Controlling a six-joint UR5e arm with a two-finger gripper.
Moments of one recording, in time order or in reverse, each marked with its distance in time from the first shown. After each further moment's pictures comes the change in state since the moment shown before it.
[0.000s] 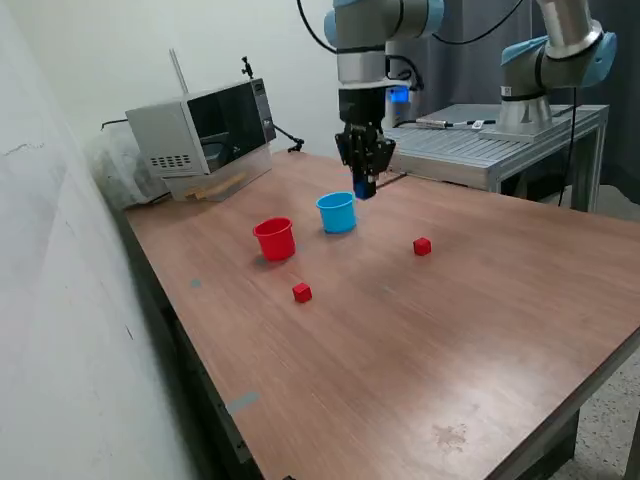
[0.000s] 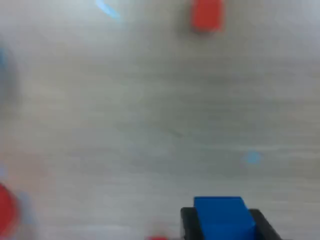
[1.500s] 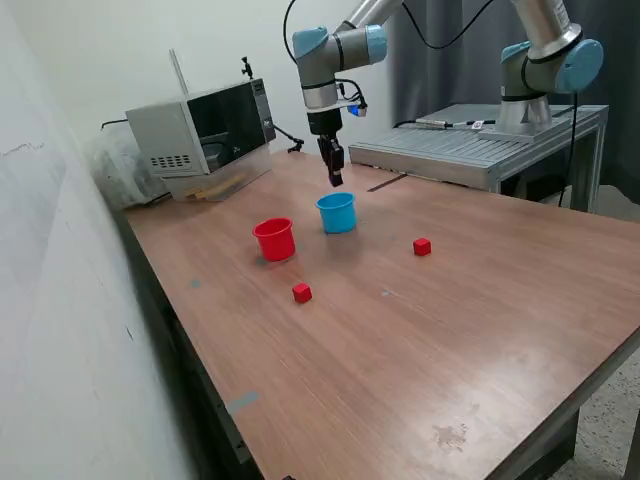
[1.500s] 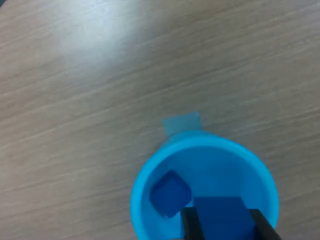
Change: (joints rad) arm -0.354 -0.079 0.274 -0.078 0.012 -0.071
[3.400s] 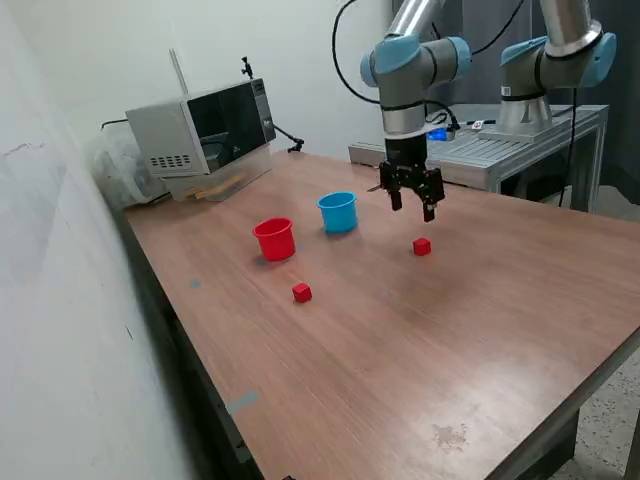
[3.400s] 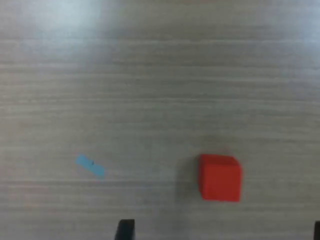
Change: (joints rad) arm 0.358 0.071 0.055 -0.139 0.043 0.062
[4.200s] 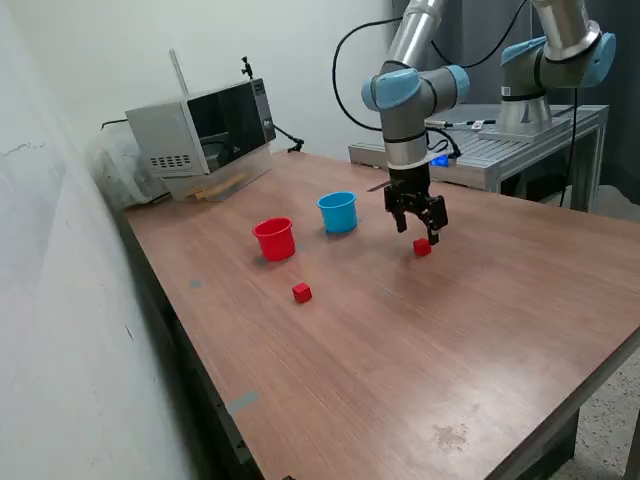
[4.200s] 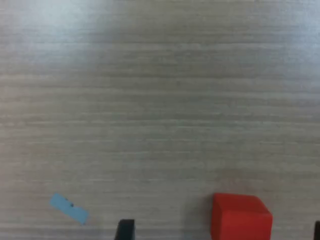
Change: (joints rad) arm 0.004 0.086 0.002 -0.045 0.000 0.001
